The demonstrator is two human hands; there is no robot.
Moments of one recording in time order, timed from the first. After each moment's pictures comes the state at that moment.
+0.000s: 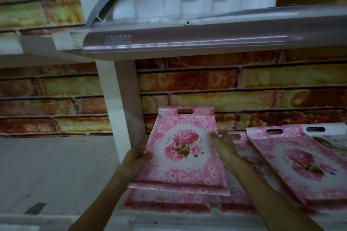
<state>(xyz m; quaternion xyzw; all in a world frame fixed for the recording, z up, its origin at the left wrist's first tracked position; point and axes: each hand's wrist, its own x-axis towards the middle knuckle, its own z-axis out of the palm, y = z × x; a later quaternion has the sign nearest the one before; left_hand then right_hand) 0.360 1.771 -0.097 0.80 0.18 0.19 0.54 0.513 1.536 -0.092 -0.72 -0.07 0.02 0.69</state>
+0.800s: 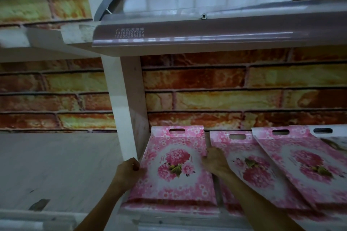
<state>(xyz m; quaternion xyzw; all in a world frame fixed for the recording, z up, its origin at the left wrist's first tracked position) 0.353 1.809 -0.143 0.89 0.29 0.13 0.32 0.523 1.572 -0.155 -0.93 -0.17 0.00 0.33</state>
